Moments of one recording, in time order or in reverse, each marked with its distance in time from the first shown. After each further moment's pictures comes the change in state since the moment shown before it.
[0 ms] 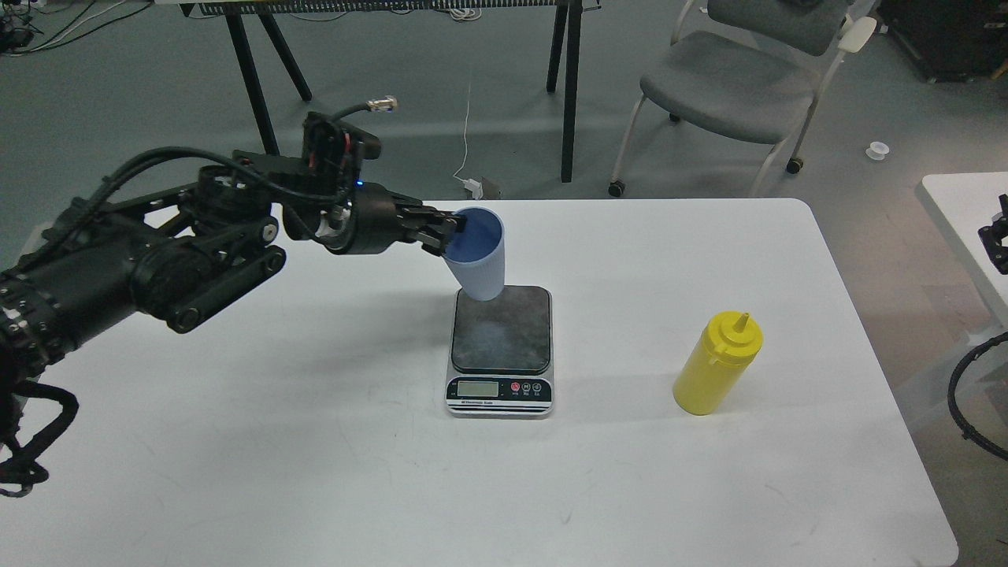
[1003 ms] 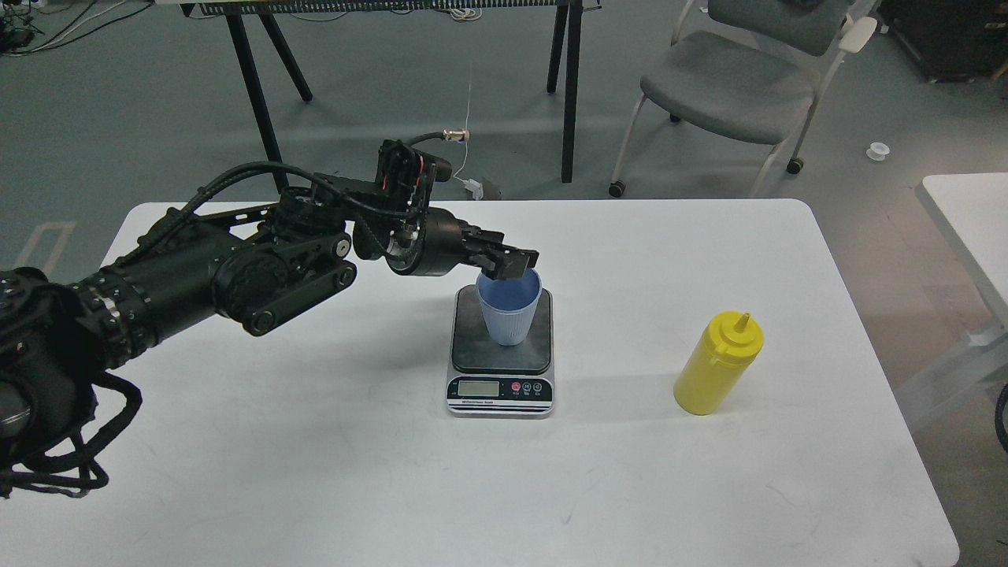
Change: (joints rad) left arm -0.015 -0.088 0.053 0.101 -0.308 0.048 -0.009; right arm -0.182 -0.143 0.067 0.263 0.020 0.000 -0.003
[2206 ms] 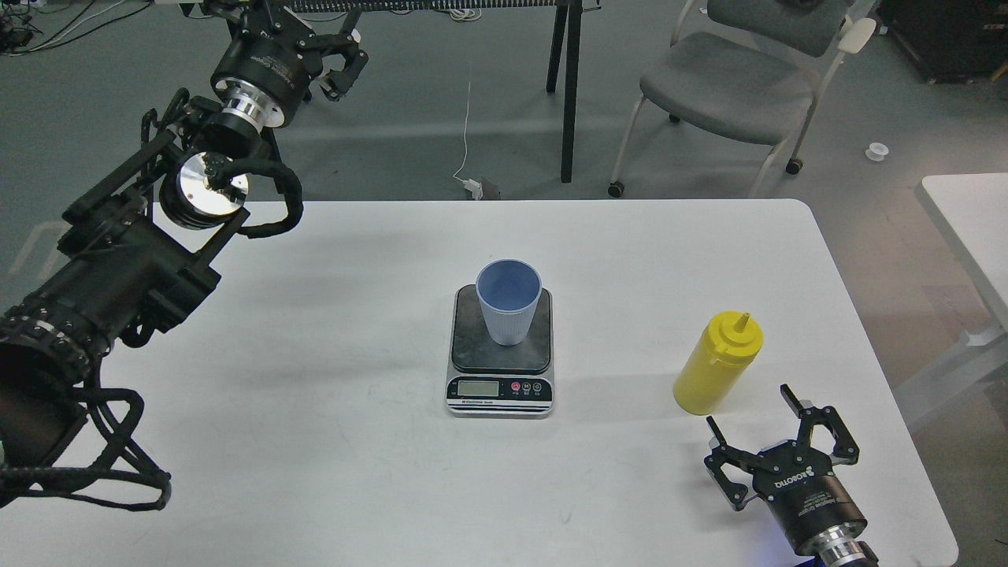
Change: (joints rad) left arm 0.157 0.056 -0.603 0.120 -1.679 0.004 0.089; right arm -0.704 0.388 0.029 0.773 -0.188 0.000 0.082
